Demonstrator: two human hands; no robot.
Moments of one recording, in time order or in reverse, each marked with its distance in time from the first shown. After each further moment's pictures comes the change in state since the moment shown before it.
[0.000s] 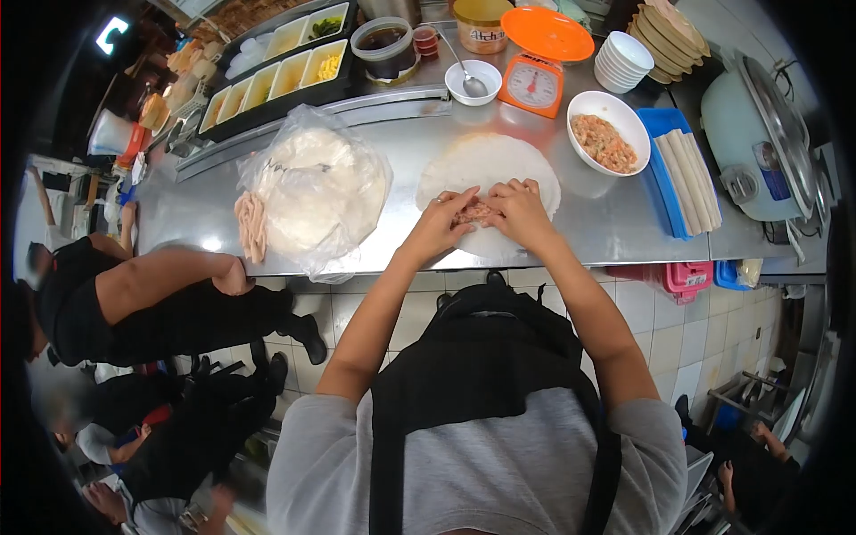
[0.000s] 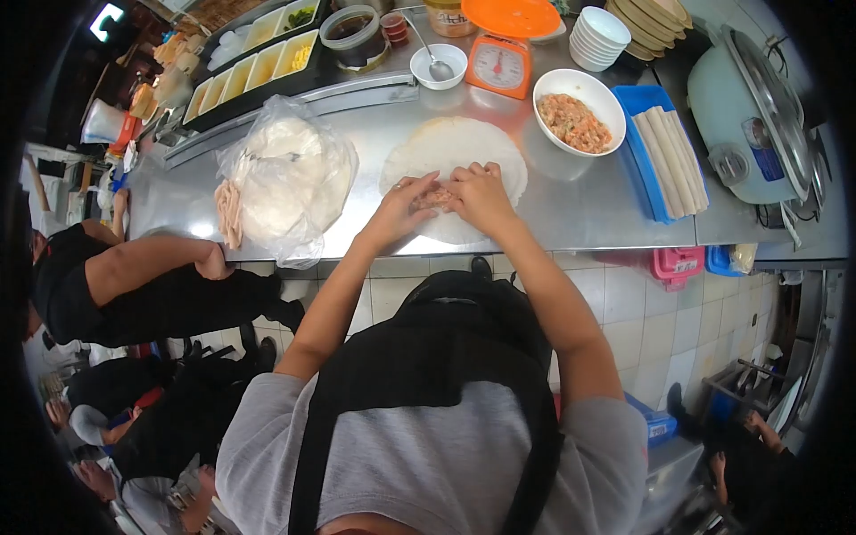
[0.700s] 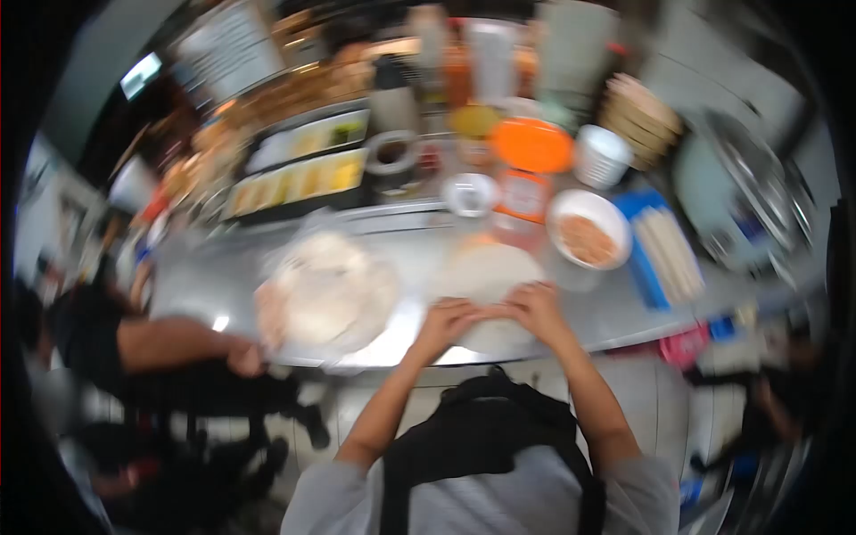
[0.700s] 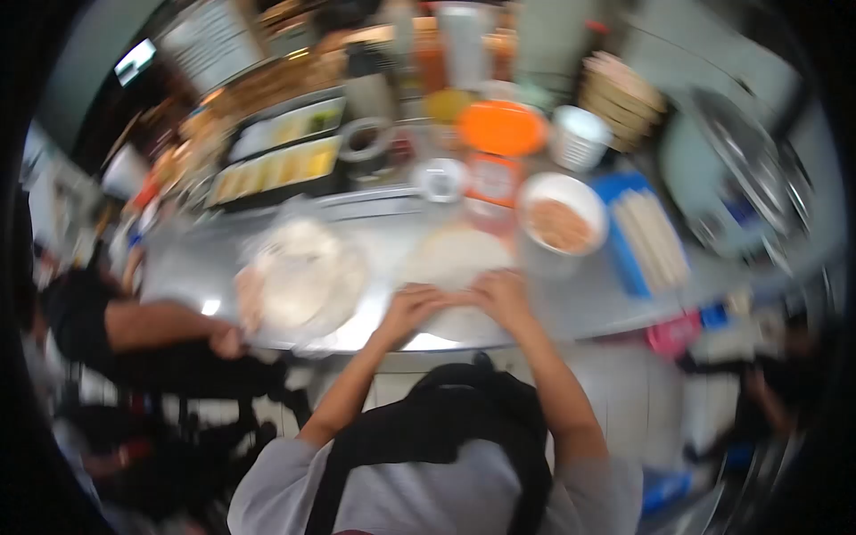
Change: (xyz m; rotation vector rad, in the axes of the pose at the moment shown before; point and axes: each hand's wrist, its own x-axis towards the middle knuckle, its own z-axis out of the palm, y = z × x) left_hand 0.003 -0.002 0.000 0.084 0.166 0.223; right_hand -0.019 0.020 -0.026 0.021 0.158 0.132
